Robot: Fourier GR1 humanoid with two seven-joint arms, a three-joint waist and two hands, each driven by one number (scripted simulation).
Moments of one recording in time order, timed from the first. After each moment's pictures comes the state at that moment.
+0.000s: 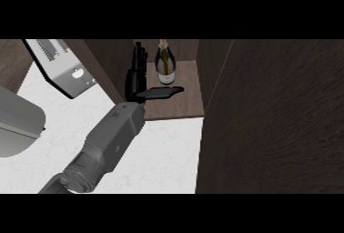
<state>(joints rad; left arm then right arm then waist) -0.96 0.00 -0.16 -0.27 0.62 0.25 -0.84 -0.14 -0.01 0.15 -2.44 -0.10 0.10 0.64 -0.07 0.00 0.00</state>
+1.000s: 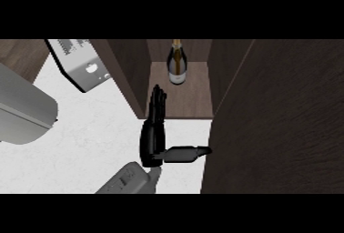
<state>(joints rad) -0.39 0.03 -0.68 -1.20 0.65 0.69 -0.68 -0.06 -0.03 0.13 -2.48 -0.07 0.09 0.62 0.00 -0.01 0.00</state>
